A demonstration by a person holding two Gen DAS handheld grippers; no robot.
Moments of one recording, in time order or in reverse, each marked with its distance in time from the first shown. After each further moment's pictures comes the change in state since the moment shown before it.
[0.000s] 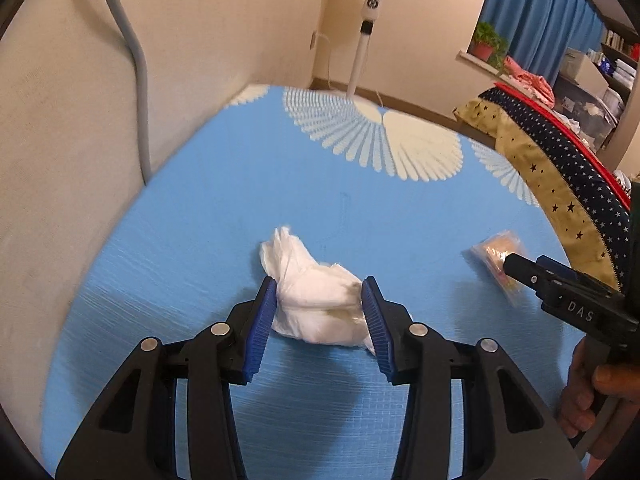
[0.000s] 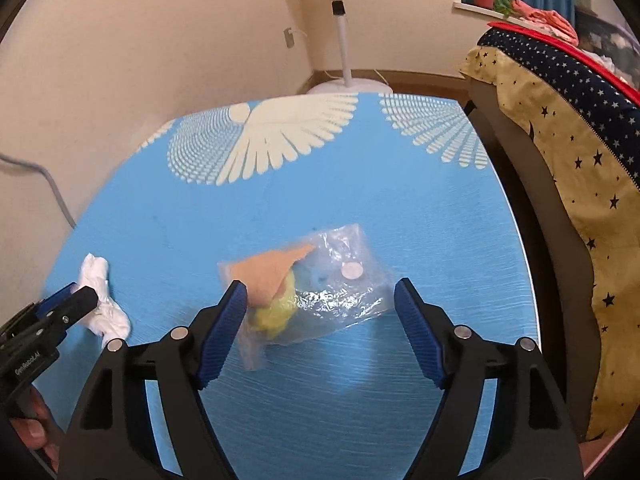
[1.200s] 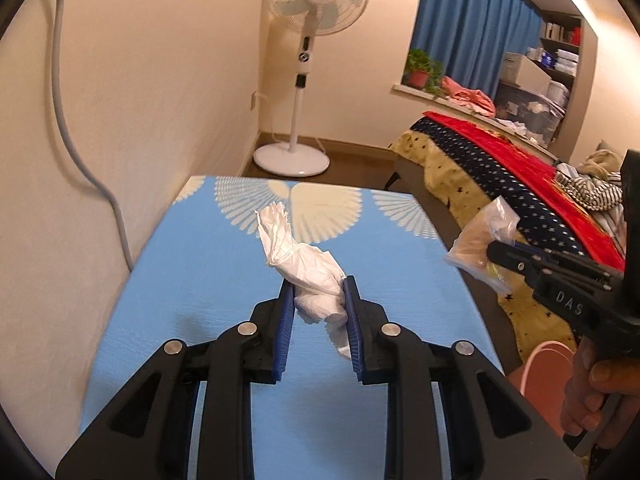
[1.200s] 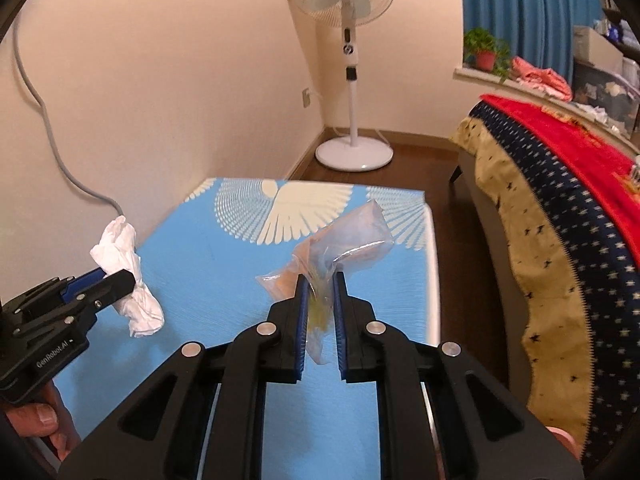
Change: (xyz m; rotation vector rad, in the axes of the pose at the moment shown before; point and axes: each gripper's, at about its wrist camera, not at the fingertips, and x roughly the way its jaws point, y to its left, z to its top) left arm -0.120 -0.081 0.019 0.150 -0.177 -0.115; right arm -0.161 0.003 0.016 -0.086 -0.180 -0.008
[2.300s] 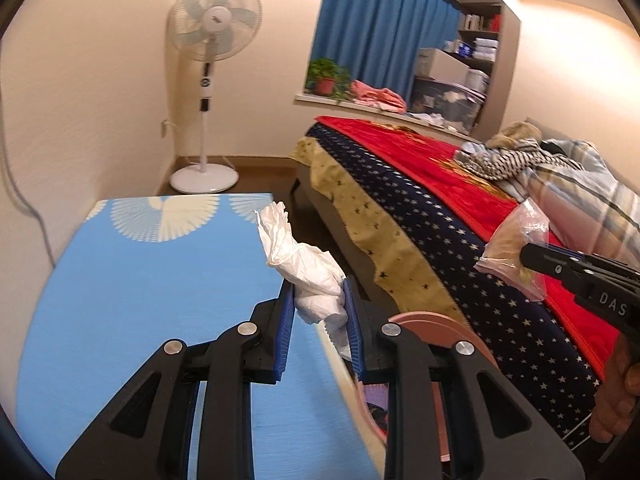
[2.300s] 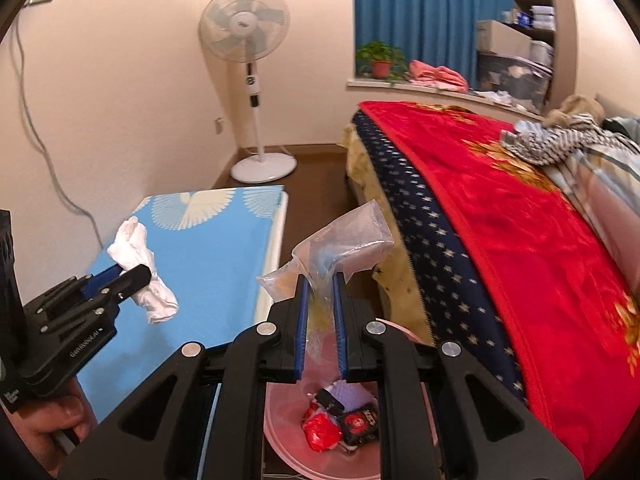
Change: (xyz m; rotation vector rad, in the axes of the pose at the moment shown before) left arm -0.080 -0.165 -0.058 0.128 -0.048 -0.230; right arm -0.215 -0.112 -0.086 0.139 -0.053 -0.251
